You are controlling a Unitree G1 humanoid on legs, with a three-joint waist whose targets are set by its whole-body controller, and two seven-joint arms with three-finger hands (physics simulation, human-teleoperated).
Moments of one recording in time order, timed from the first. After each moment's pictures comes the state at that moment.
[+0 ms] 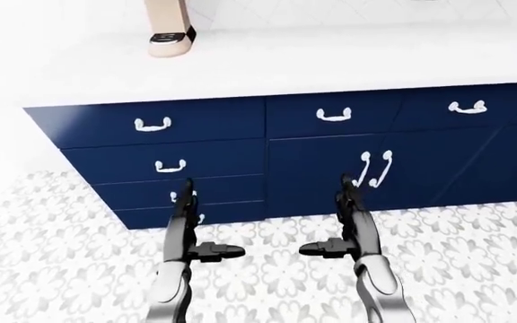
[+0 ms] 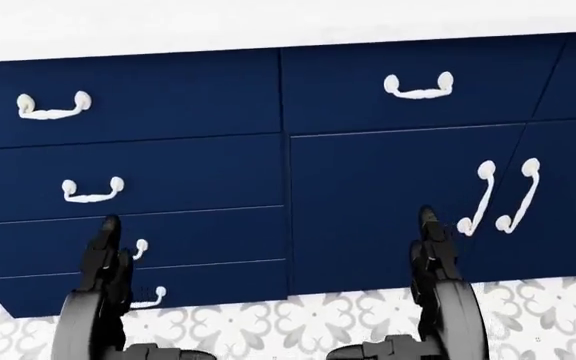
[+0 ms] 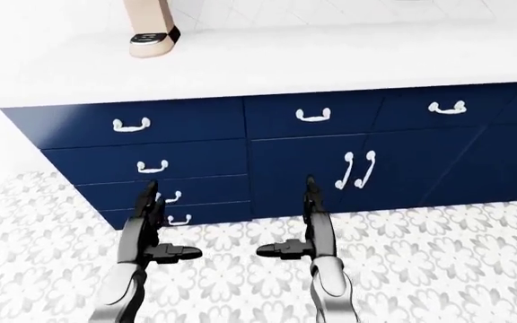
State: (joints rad) left arm 0.01 0.02 0.04 0.04 -0.02 0.02 -0.04; right arm 0.01 -0.01 -0.04 0.03 0.01 0.03 0.04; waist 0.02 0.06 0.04
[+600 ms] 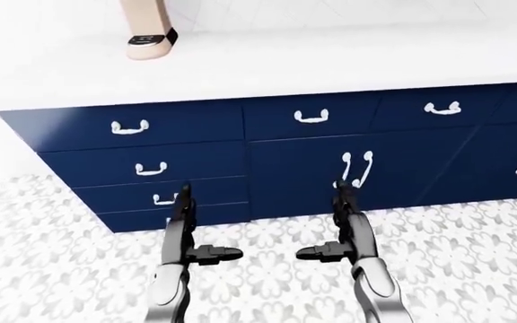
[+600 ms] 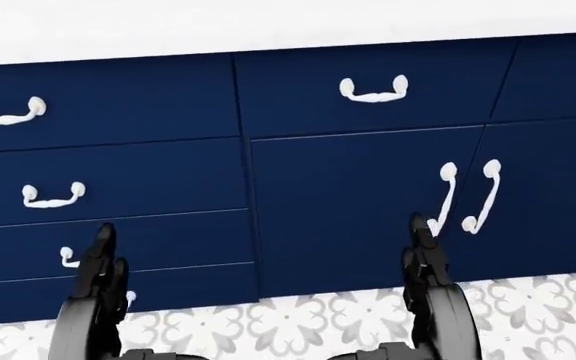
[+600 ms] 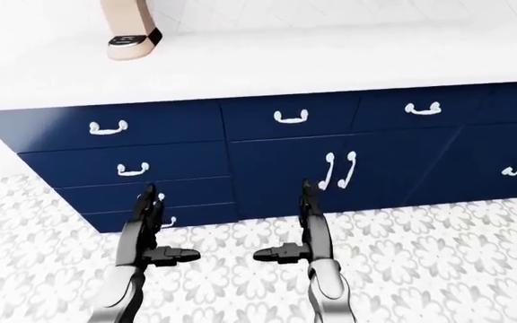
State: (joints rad) left arm 0.02 0.02 0.05 0.05 -0.02 0.03 -0.03; right arm 0.03 -0.01 -0.02 0.03 0.01 0.04 0.05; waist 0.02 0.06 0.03
